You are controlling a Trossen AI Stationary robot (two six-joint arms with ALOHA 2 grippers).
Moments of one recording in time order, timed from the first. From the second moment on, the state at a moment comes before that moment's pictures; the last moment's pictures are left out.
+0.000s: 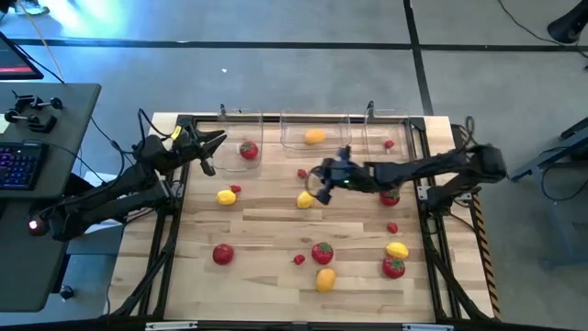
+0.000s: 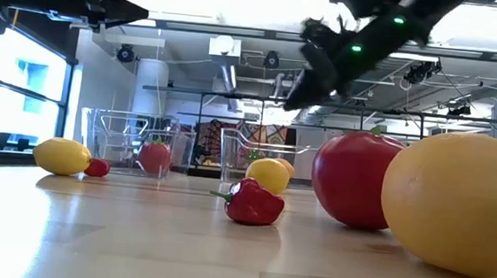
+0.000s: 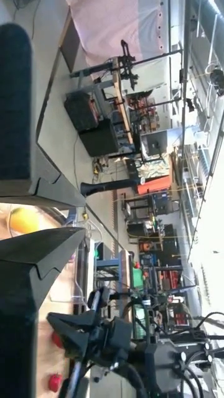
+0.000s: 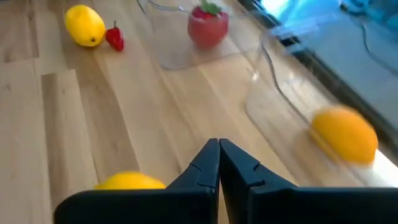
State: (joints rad) left arm 0.58 0.42 0.31 0.25 0.08 0.15; right arm -0.04 1.50 0.83 0.03 0.37 0.17
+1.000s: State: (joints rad) left arm 0.57 0.60 0.31 0.30 0.53 0.16; right arm -0.18 1.89 0.84 0.44 0.25 0.15
